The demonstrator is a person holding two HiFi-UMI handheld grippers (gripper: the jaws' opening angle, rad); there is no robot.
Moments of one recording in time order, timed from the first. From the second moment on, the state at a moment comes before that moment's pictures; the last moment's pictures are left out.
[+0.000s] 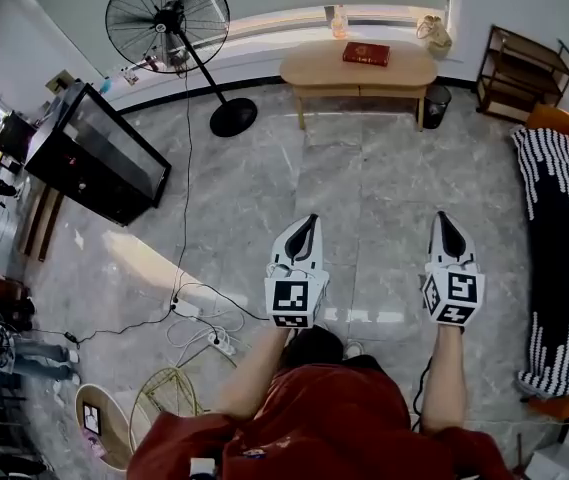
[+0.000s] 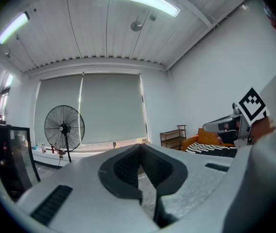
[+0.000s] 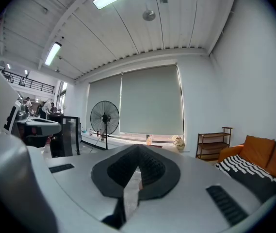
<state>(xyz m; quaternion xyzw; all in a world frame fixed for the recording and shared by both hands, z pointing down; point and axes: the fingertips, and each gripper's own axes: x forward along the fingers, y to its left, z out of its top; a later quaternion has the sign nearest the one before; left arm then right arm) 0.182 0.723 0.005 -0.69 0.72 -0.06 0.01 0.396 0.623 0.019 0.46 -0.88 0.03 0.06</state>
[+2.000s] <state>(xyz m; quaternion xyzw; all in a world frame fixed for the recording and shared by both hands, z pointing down) -0.104 0.357 0.043 -0.72 0.70 -0.04 -0.01 0.128 0.268 0.049 0.51 -0.86 0.04 0.06</state>
